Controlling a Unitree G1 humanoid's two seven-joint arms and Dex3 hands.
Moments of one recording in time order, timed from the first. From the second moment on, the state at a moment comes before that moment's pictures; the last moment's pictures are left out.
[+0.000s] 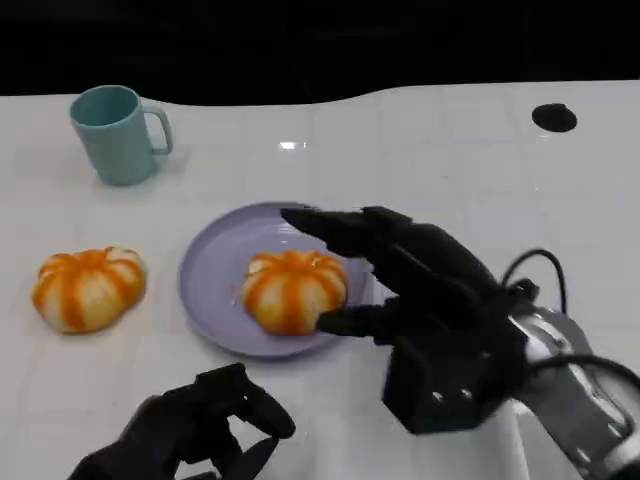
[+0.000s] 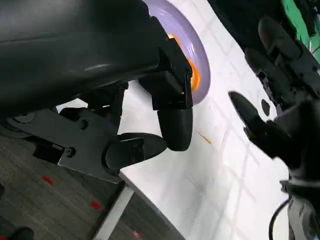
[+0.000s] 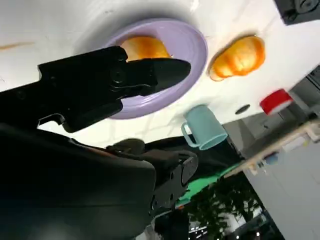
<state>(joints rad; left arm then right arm) 0.36 0.18 -0.16 -0.43 0.07 0.14 -0.22 -0.39 -0.16 0.38 0.22 -0.49 -0.30 0.11</state>
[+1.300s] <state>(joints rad) 0.36 0.18 -0.16 -0.48 0.09 0.20 -0.22 0.14 -0.33 0.07 -0.14 -0.34 -0.44 0.09</state>
